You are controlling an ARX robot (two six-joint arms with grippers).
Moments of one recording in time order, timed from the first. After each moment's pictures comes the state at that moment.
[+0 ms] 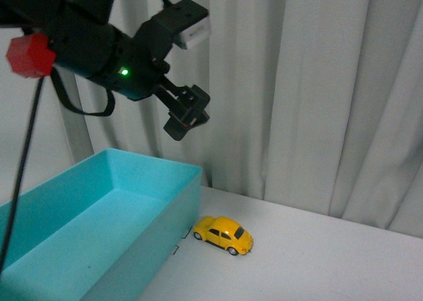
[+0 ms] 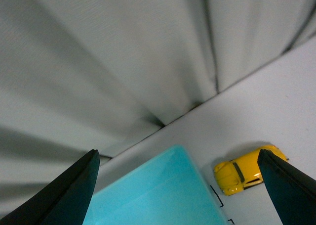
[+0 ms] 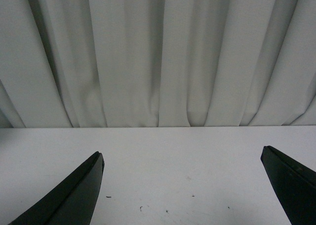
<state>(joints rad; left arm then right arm) 0.01 1.57 1.07 -0.04 0.16 0.60 0.00 0.00 0.01 0.00 0.00 -0.01</state>
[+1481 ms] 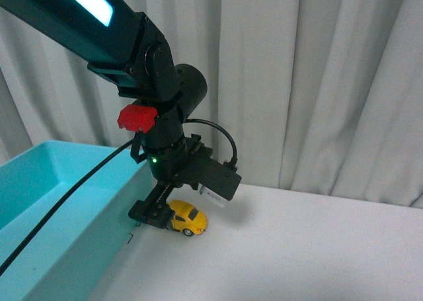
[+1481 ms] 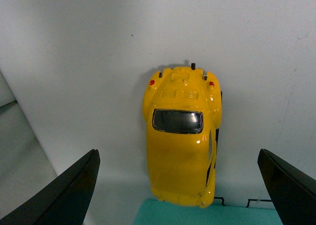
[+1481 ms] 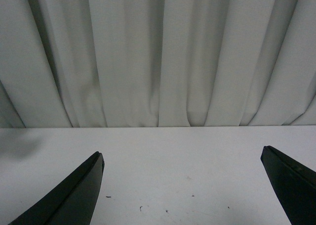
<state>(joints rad) -0.17 2.28 1.67 -0.68 -0.03 1.60 0.00 0.00 0.01 0.00 0.00 -0.01</state>
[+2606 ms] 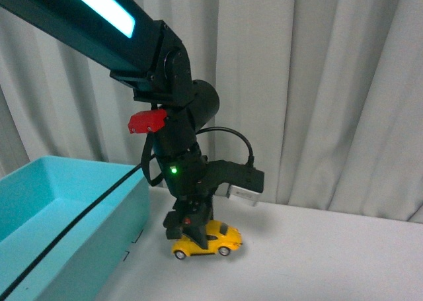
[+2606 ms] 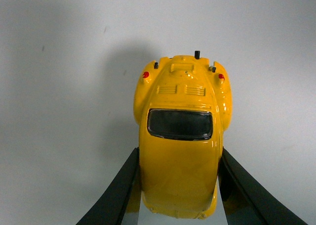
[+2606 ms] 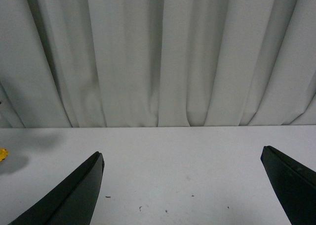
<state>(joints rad) -0.21 2.31 1.80 -0.90 0.22 1.30 0.00 0.00 0.01 0.00 0.00 -0.01</state>
